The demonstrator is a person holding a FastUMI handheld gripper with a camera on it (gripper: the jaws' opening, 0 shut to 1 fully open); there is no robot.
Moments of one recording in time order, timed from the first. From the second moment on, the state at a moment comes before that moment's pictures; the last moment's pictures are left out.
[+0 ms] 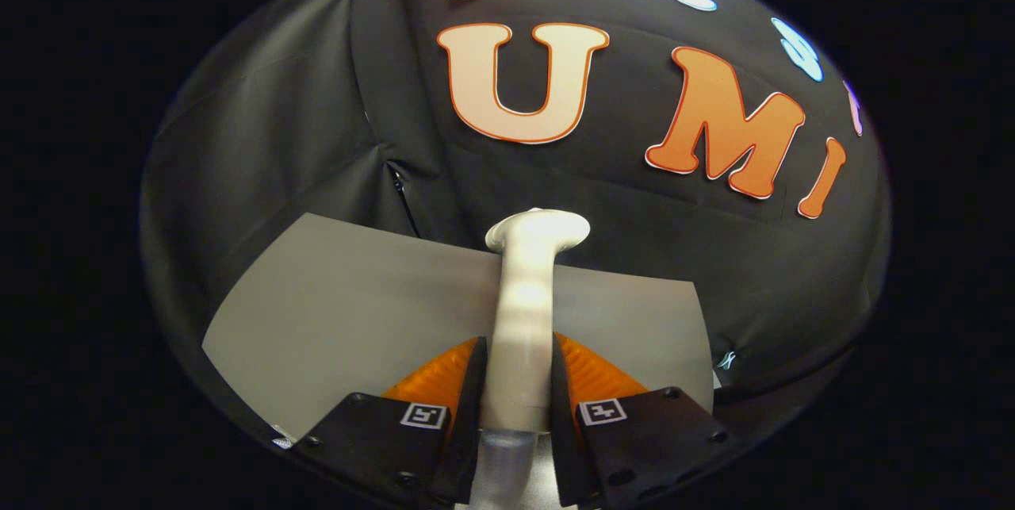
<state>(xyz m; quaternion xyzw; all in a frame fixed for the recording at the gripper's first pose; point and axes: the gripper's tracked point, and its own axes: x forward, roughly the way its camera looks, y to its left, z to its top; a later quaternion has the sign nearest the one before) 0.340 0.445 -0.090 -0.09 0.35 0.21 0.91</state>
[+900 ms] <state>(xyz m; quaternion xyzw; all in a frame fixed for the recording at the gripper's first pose) 0.223 0.392 0.038 -0.05 0.13 0.29 0.95</state>
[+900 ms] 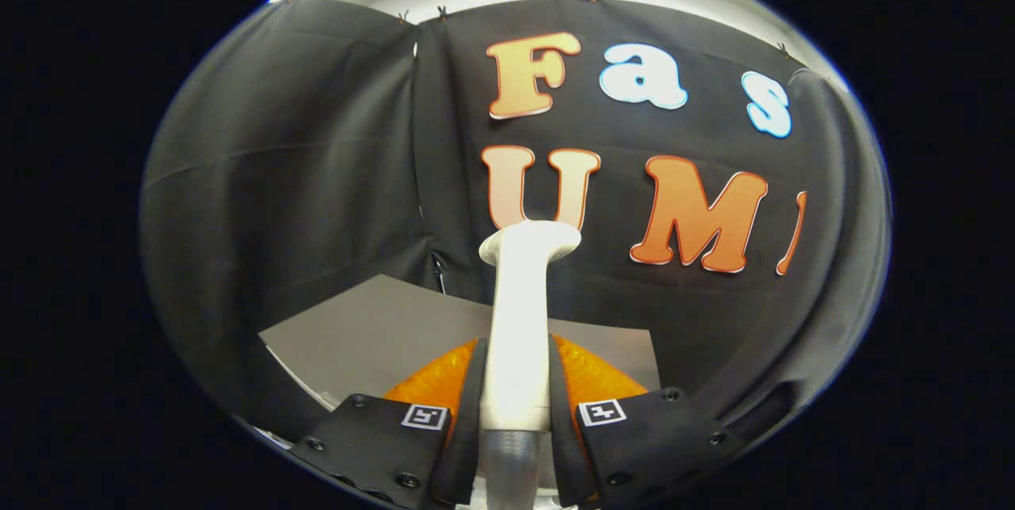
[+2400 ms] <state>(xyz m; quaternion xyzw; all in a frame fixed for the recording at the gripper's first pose) -0.001 0.137 0.118 0.08 -0.13 0.18 0.97</state>
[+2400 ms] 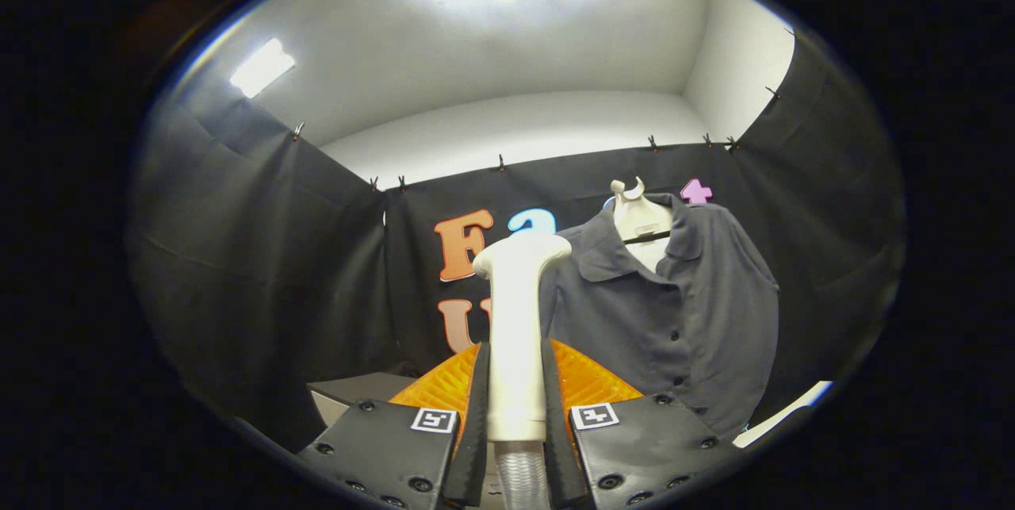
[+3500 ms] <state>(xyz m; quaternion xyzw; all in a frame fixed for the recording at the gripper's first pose) -0.014 0.111 0.103 0.10 -0.16 0.18 0.96</state>
